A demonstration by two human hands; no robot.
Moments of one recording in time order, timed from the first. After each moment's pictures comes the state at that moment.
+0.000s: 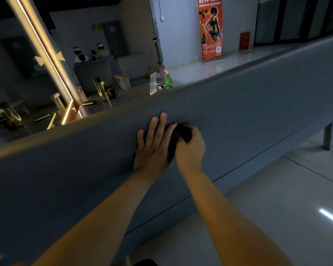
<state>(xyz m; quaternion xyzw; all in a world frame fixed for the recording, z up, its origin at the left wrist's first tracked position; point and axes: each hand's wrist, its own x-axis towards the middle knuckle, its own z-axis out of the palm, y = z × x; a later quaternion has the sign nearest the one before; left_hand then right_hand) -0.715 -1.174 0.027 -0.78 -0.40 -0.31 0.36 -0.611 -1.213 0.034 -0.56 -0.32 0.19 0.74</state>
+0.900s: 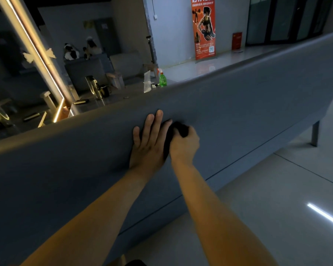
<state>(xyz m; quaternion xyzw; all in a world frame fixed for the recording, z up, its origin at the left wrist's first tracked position) -0.718 -1.173 0.030 -0.79 -0.39 -0.30 0.38 -0.620 -1.207 0.045 -0.57 -0.23 0.23 0.76</state>
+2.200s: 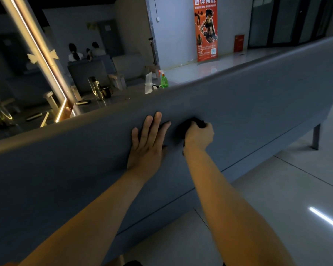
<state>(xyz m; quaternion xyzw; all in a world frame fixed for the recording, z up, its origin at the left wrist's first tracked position) -0.720 -1.175 0.030 -0.80 -0.38 -0.31 0.35 -0.577 -1.193 0.061 -0.60 -0.11 0.22 0.76</state>
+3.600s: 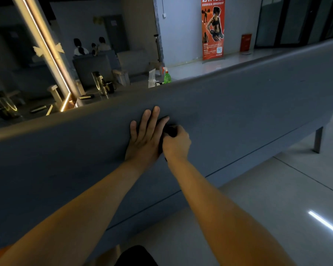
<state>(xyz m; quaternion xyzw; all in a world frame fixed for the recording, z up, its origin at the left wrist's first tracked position) -0.717 -1.172 0.032 -0.82 -0.41 -0.25 0.32 -0.619 -1.213 0.039 -0.59 -0.33 0.27 0.69</state>
